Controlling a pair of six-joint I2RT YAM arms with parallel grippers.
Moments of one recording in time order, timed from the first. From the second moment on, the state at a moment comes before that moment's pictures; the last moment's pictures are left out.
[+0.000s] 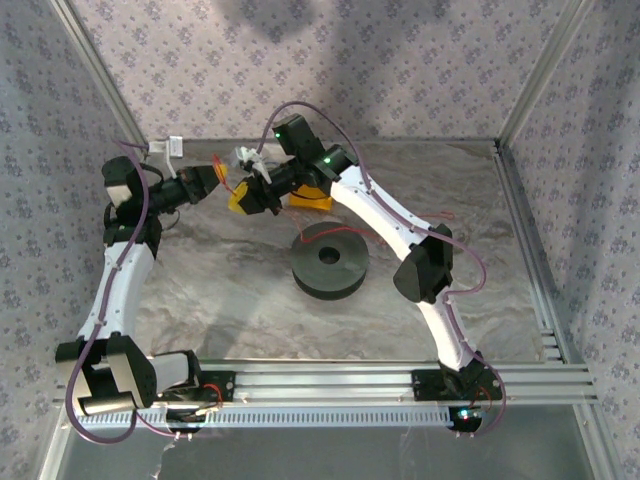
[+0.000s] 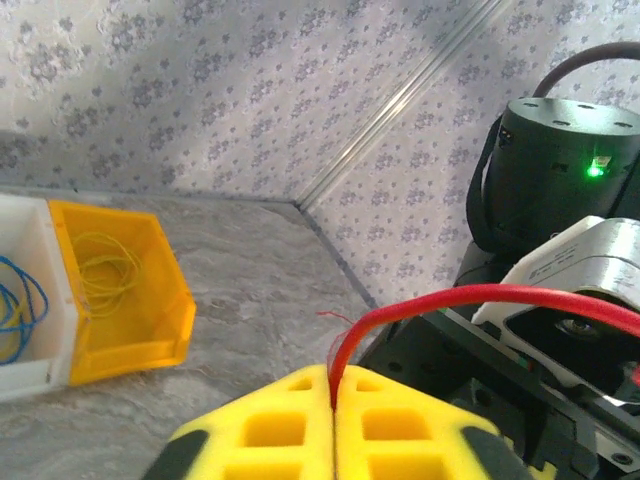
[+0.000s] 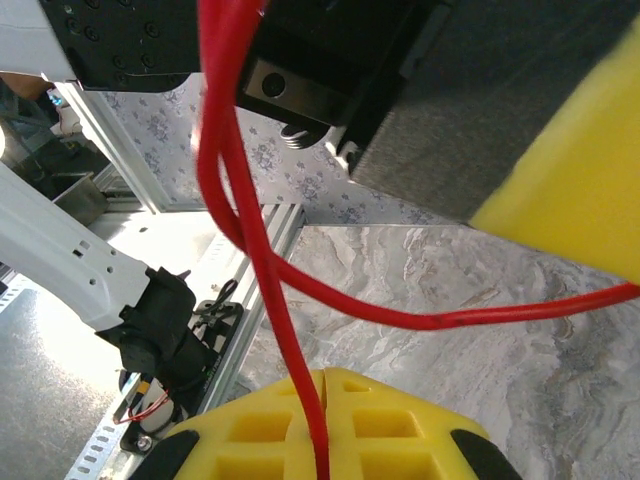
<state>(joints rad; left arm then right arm) 0.10 1.20 1.02 0.07 1.03 -0.62 0.76 2.21 2.36 -0.76 -1.06 -0.37</state>
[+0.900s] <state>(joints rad) 0.10 1.23 1.32 -0.72 0.61 -0.08 0.73 2.19 2.33 -0.83 -0.88 -0.39</state>
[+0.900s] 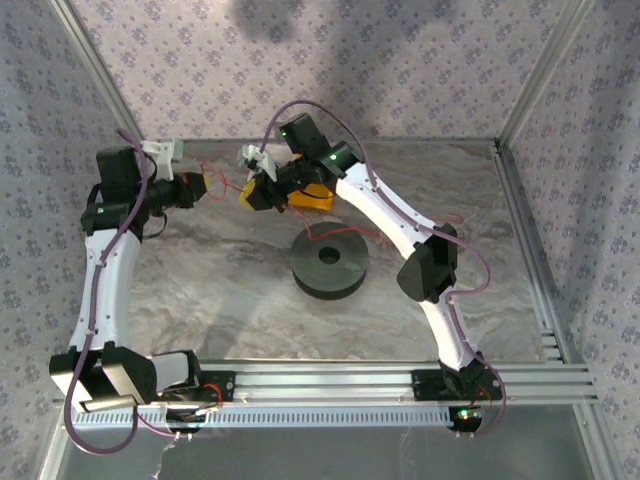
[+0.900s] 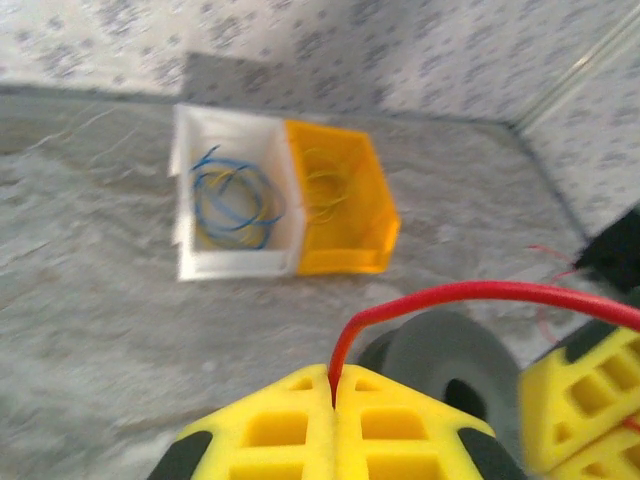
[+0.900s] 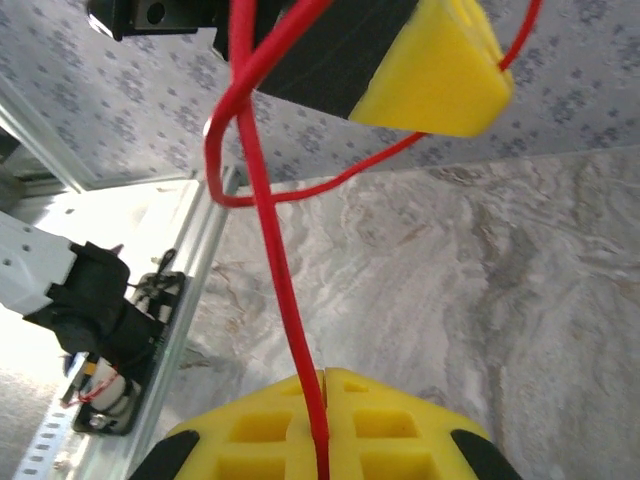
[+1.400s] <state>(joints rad) 0.05 1.25 1.39 -0.91 0.24 0.11 0.72 2.05 2.19 -0.76 -0.53 -0.40</state>
